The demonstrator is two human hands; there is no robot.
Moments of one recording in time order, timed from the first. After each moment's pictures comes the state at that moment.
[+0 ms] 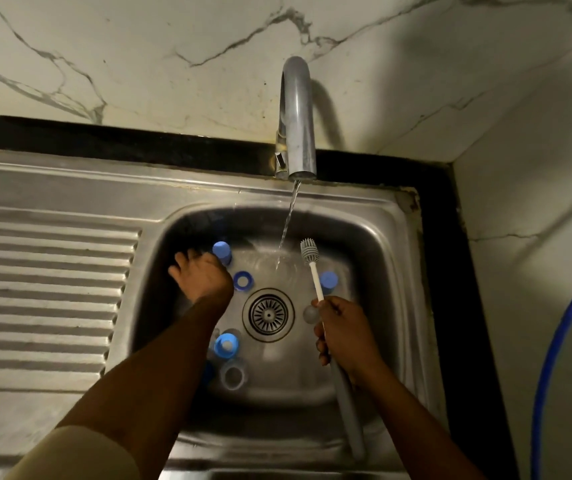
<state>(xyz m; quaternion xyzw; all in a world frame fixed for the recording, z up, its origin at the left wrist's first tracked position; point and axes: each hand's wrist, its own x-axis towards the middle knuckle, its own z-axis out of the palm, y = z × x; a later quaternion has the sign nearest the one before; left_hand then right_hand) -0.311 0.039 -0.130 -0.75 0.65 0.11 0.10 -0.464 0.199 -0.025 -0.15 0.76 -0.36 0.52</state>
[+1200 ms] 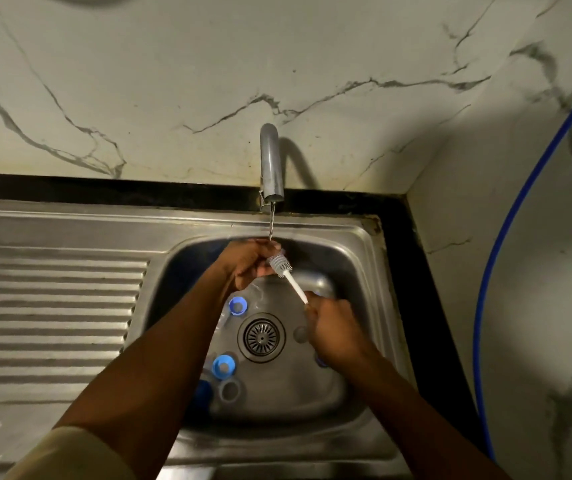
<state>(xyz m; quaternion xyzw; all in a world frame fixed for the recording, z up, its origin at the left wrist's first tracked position) -0.370 0.026 -0.017 -0.47 0.34 0.79 -0.21 -0.477 0.209 0.022 -0.48 0.80 -0.17 0.31</state>
